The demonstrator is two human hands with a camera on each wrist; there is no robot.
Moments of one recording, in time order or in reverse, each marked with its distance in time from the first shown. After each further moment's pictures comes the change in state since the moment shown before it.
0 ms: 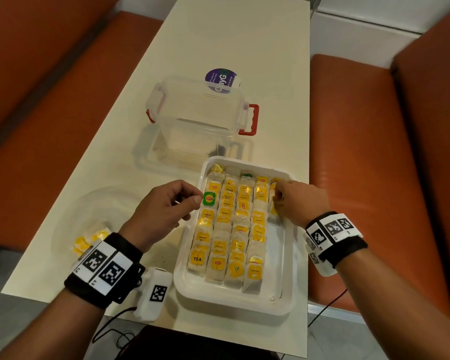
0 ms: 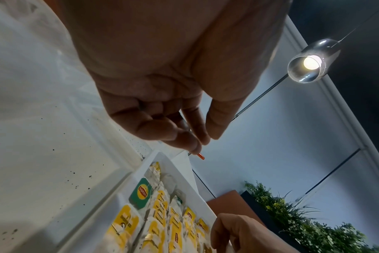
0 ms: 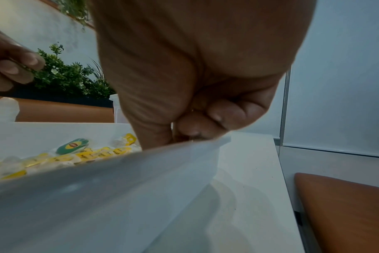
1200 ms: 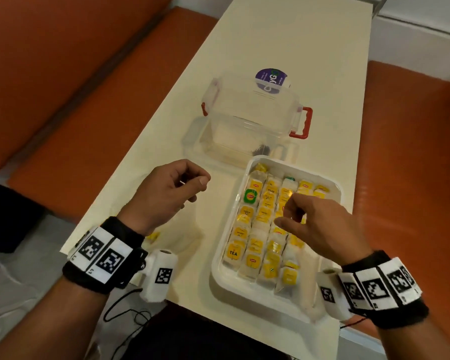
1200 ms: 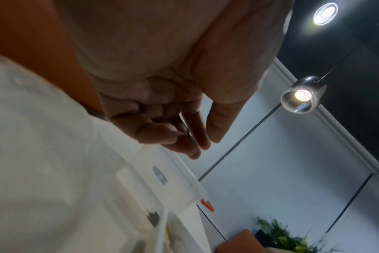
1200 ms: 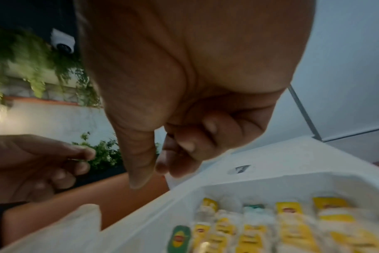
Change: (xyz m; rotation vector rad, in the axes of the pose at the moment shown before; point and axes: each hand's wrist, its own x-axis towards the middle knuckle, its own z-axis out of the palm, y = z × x) left_hand -0.033 0.003 -0.063 0.038 0.165 0.067; right_hand -0.053 -0.069 -0.048 0.414 -0.029 -0.203
